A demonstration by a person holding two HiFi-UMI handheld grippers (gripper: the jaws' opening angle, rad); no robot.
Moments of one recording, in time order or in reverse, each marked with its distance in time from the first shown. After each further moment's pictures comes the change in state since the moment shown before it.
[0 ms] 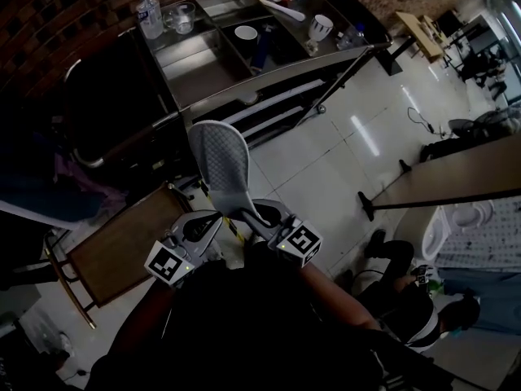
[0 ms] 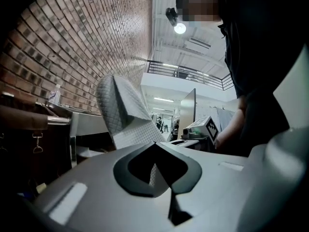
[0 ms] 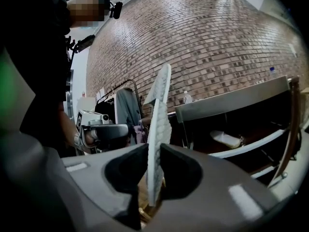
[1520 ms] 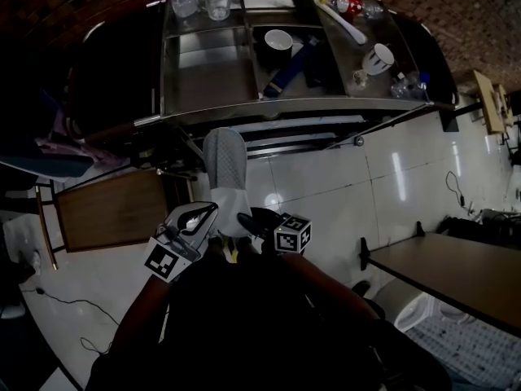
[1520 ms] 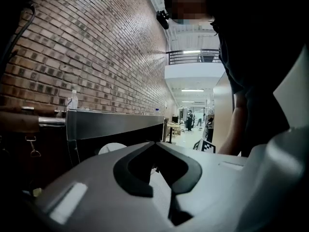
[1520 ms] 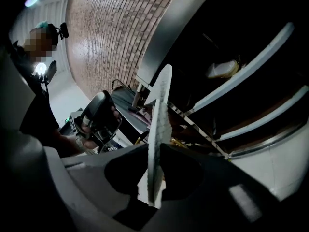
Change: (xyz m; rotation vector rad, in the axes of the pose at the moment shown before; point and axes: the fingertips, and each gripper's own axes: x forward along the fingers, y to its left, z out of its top) left arm 0.124 0.059 -0.008 0.011 0.082 0.418; right arm 0.006 -0.153 -0.111 0.532 0.322 0.414
